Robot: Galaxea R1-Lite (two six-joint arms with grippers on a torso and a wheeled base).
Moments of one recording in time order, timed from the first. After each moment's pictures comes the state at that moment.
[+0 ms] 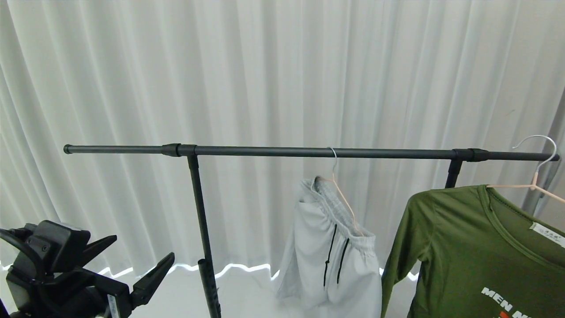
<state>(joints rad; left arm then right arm) -0.31 1.15 -0.06 -0.83 0.10 0.16 -0.08 1.13 -0.67 0.08 -0.26 -0.16</state>
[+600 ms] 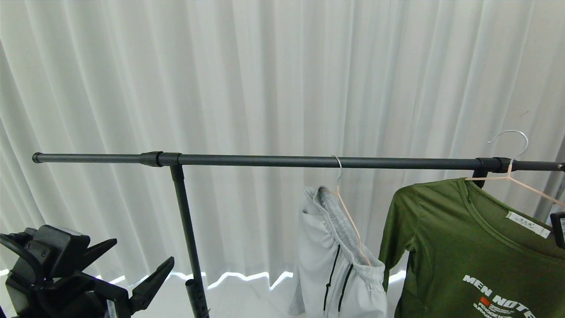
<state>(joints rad) -0.31 1.15 -0.05 -0.83 0.10 0.16 -0.01 1.25 -0.70 -0.01 -0.27 -0.15</state>
